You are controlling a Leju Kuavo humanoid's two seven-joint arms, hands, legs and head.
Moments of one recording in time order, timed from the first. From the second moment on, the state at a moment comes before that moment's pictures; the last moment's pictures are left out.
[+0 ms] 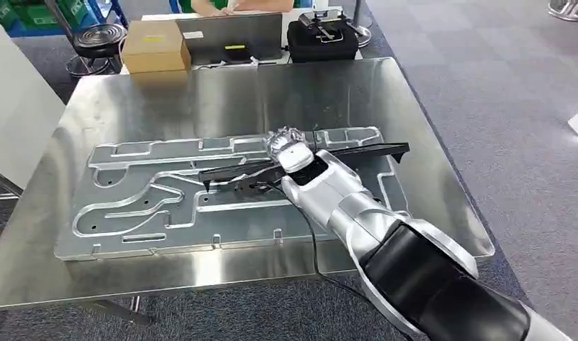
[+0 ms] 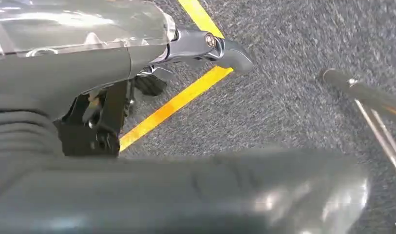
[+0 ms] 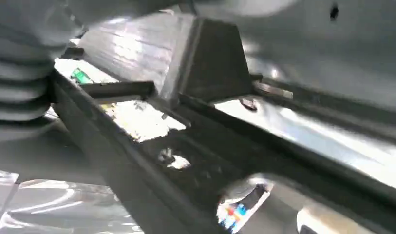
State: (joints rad) left arm -0.11 -0.07 1.33 -0.22 -0.28 -0.11 -0.37; right arm -1.16 0.26 0.76 -0.29 1.27 0.21 0.20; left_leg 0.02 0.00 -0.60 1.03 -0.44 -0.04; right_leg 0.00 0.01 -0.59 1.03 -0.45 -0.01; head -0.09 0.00
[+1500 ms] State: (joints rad) left arm -0.12 -0.07 1.33 -0.22 -0.28 -0.10 -0.37; right arm -1.26 0.28 0.65 -0.39 1.23 0.14 0.14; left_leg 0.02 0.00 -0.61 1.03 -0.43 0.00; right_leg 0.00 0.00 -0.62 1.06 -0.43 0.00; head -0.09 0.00
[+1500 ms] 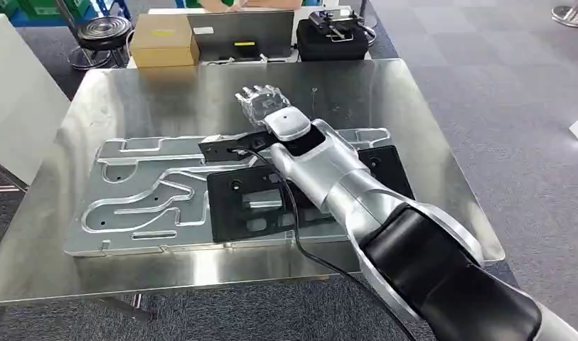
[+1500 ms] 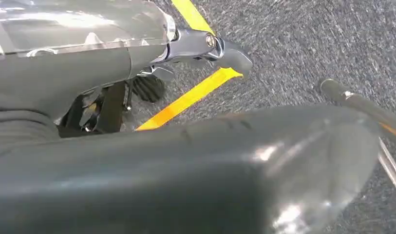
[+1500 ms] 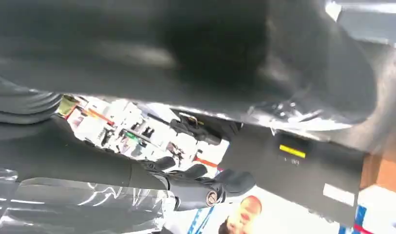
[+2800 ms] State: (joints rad) left arm -0.09 -0.06 1.39 -0.22 -0.28 -0.12 -0.41; right arm 0.06 -0.08 -0.19 -2.16 0.49 -0.54 -0.70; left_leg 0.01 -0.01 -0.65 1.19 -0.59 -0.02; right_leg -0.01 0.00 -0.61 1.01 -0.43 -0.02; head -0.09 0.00
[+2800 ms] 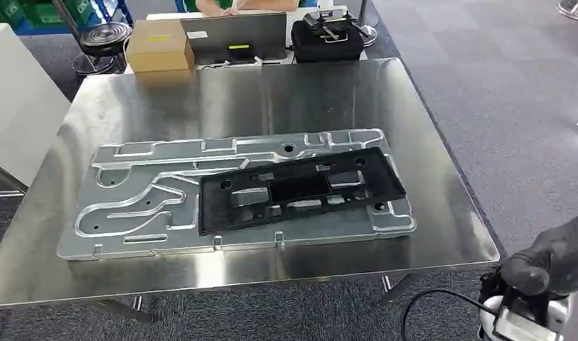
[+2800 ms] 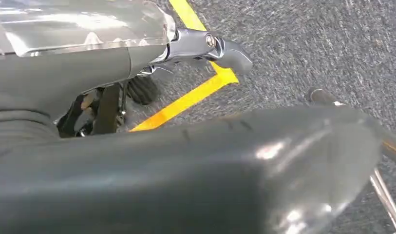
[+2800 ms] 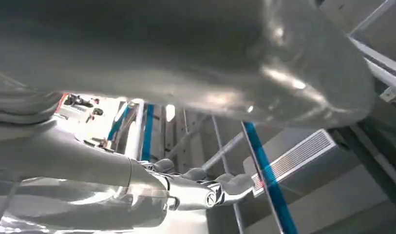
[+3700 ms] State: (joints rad) left arm -0.07 -0.05 1.39 -0.22 -0.28 -0.13 -0.41; right arm 0.09 0.09 -0.92 -1.13 0.69 -0.30 -0.69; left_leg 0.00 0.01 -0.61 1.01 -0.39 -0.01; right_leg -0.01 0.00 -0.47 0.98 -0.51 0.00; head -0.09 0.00
